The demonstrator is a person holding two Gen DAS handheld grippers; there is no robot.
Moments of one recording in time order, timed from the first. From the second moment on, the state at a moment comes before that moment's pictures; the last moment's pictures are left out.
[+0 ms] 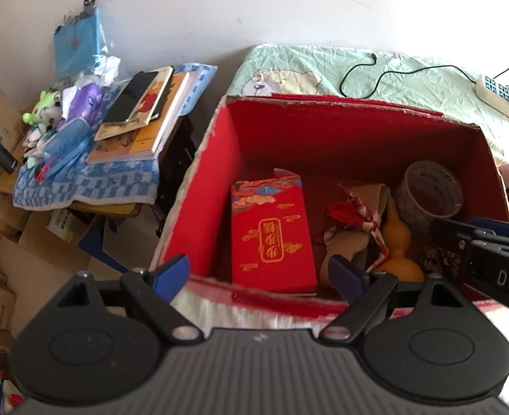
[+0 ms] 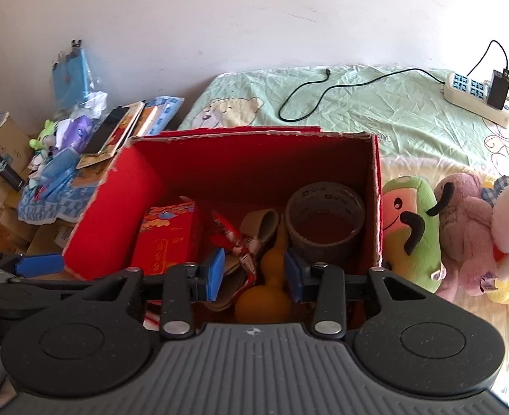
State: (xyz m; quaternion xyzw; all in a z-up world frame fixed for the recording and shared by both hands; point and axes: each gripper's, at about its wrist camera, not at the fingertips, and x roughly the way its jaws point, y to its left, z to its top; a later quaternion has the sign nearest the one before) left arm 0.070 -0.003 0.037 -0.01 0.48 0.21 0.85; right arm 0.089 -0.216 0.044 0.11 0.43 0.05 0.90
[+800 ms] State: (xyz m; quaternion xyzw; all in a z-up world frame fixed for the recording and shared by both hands) left arm 0.018 0.000 -0.015 -0.01 0.55 0.10 0.83; right arm 0.025 -0.182 0.018 0.15 0.47 -0.04 0.87
